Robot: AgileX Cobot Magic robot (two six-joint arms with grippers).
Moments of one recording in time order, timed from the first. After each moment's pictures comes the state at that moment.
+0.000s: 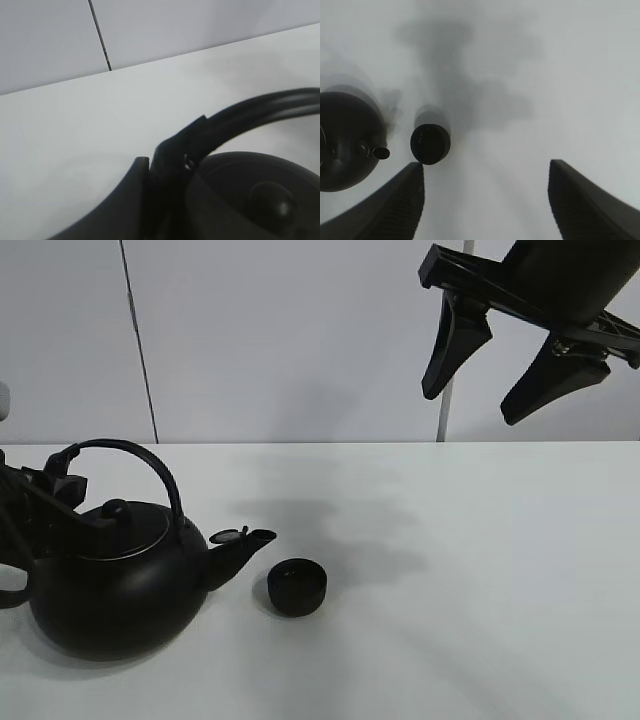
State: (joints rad) left arm -0.58 1.76 -0.29 -0.42 -1.07 0.25; right arm 0.28 1.59 -1.23 0.27 0.84 0.08
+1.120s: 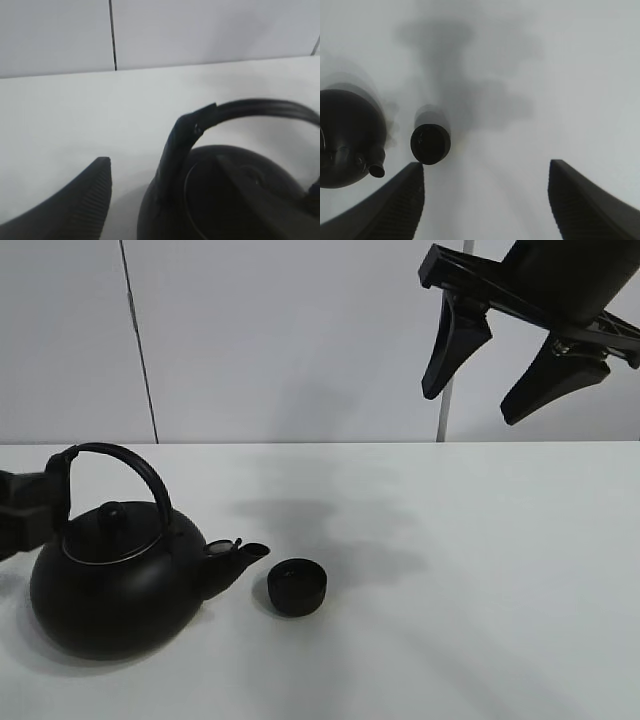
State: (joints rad) left arm -0.58 1.62 -0.14 -0.39 -1.14 0.07; right arm 0.28 1.59 -1.23 0.27 0.84 0.08
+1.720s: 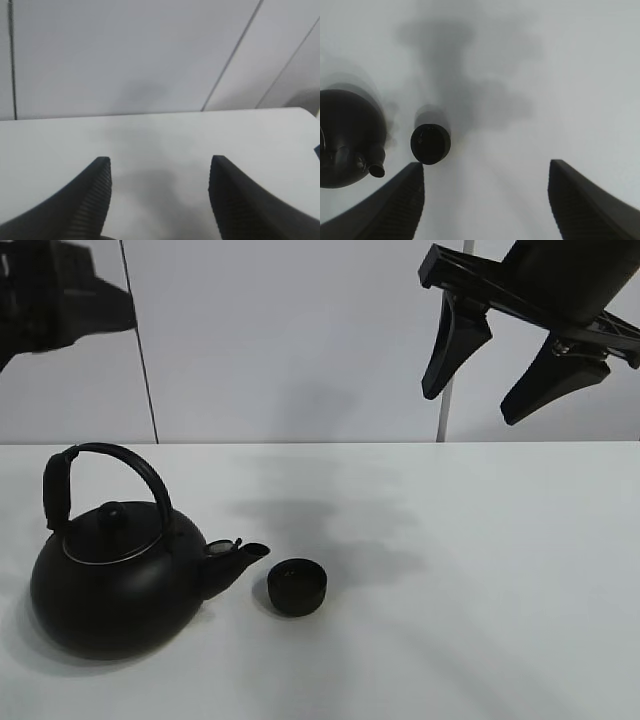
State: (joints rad) left arm -0.58 1.21 -0.52 -0.29 -0.35 0.00; right arm 0.28 1.59 -1.23 0.27 0.84 0.08
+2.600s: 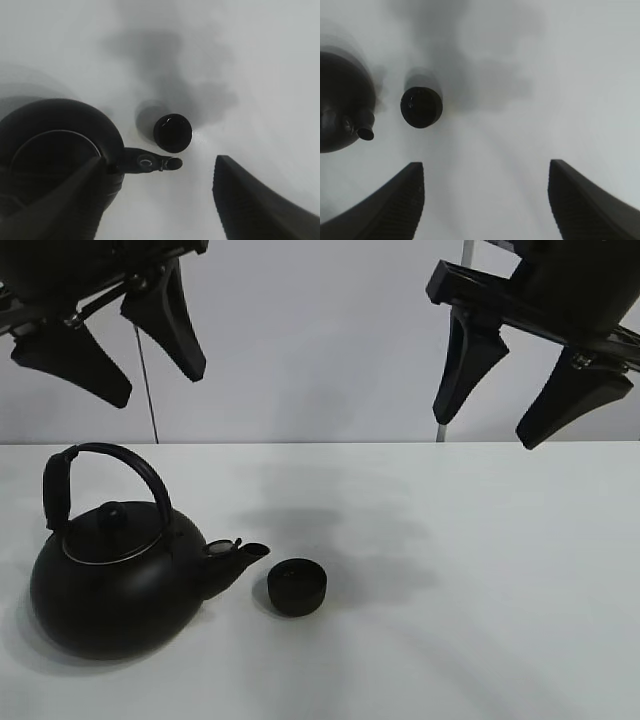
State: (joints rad) left arm -0.46 1.55 -1.20 -0.30 0.79 -0.20; right arm 0.28 1.59 -1.23 0.27 0.97 0.08
